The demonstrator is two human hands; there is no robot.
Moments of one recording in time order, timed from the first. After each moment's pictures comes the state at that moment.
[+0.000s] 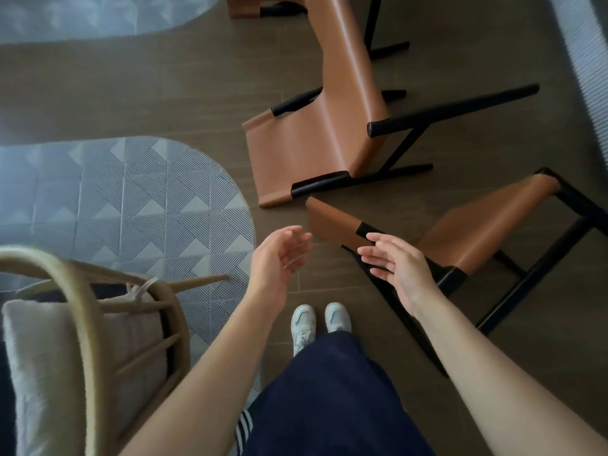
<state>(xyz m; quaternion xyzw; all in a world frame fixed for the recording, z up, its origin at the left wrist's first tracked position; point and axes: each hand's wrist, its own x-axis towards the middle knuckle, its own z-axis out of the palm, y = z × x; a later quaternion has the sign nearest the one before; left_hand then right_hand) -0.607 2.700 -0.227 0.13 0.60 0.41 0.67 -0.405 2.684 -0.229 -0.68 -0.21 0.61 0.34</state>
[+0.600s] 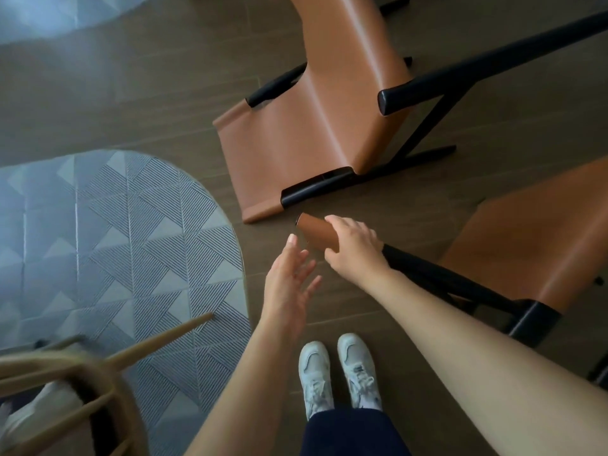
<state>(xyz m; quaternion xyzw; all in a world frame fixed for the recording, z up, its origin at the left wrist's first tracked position) -0.565 2.783 -0.414 0.02 0.63 0.37 0.68 -0.443 2.815 -0.442 -0.70 -0.62 0.36 0.01</state>
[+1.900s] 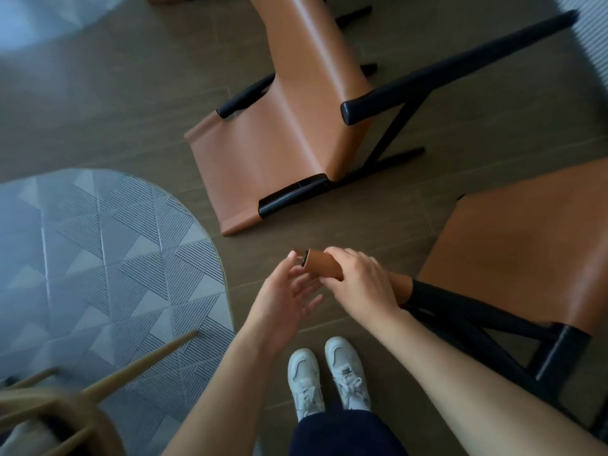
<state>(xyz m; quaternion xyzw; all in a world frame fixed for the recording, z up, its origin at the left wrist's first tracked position) -0.556 2.784 -0.414 0.05 0.53 0.25 0.81 -0.415 2.770 -0.416 -0.72 -0.62 0.30 0.08</state>
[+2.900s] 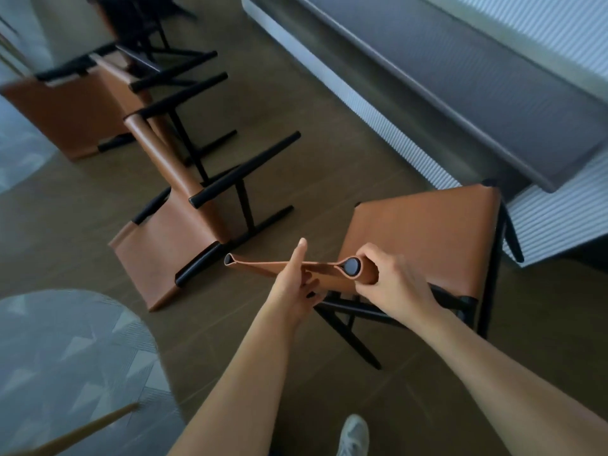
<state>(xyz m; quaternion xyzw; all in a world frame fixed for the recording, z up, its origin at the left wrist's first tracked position) -0.304 2.614 -0.156 0.18 0.55 0.14 0.80 -0.170 2.509 -0.112 -0.78 -0.58 0.14 0.19</state>
